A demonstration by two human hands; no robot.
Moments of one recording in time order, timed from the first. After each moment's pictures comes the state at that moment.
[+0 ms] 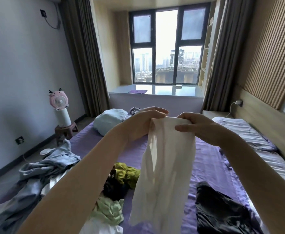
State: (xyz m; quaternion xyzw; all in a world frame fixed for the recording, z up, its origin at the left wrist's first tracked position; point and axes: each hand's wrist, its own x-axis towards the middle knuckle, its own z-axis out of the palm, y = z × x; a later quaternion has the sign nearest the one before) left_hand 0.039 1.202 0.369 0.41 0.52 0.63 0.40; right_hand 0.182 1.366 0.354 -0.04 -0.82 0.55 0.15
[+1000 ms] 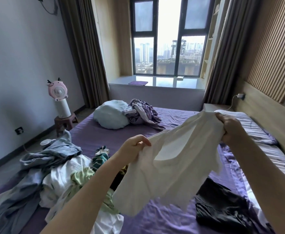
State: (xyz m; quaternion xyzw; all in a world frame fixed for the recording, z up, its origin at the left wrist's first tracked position) left_hand 0.022 1.164 0.252 0.41 0.74 0.51 0.17; right_hand 0.185 1.439 0.294 -0.30 -0.51 0.71 0.38
